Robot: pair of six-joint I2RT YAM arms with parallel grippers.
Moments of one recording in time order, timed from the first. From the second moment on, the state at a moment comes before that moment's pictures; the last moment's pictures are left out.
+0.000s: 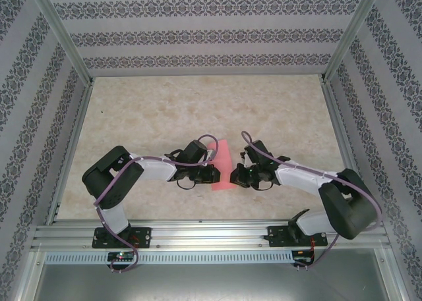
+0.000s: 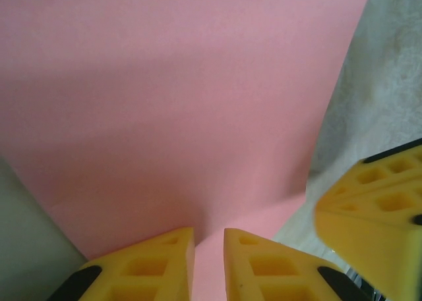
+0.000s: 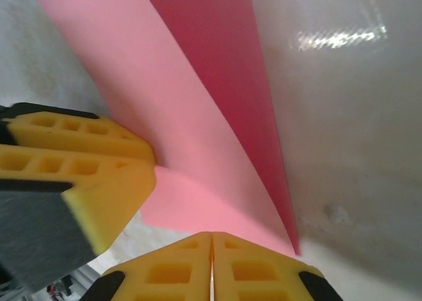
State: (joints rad) left arm -0.79 1.78 0.80 0.05 0.48 -0.78; right arm 0.58 1.40 0.57 -0.27 -0.46 0.80
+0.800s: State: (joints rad) left arm -0.78 1.79 0.93 -0.01 0.43 -0.78; right arm 0.61 1.52 0.63 -0.28 -0.40 0.76
